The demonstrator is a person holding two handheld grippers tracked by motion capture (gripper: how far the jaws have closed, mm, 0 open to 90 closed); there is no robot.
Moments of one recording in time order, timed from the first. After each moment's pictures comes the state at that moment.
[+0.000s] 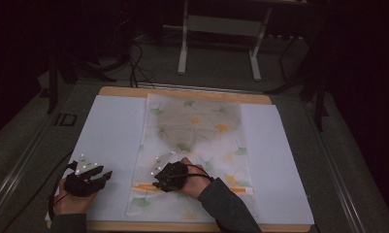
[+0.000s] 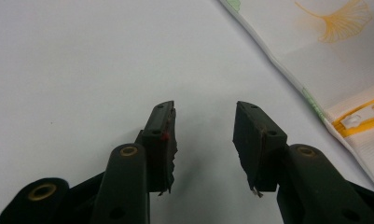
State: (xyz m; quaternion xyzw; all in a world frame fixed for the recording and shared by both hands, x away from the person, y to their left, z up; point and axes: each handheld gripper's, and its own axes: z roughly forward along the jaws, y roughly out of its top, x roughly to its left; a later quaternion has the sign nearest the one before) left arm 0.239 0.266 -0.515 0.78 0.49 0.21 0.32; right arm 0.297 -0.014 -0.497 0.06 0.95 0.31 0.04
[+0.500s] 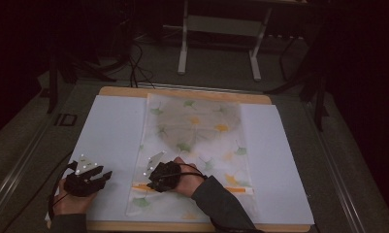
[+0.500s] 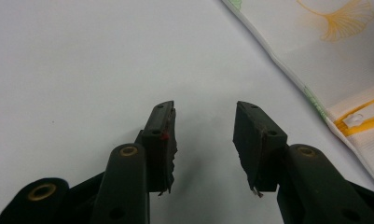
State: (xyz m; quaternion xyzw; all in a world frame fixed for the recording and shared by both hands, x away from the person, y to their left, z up) left arm 0.239 0.267 -0.515 0.78 0.50 0.22 0.32; right arm 0.298 0.005 -0.499 0.04 0.95 0.29 0.03
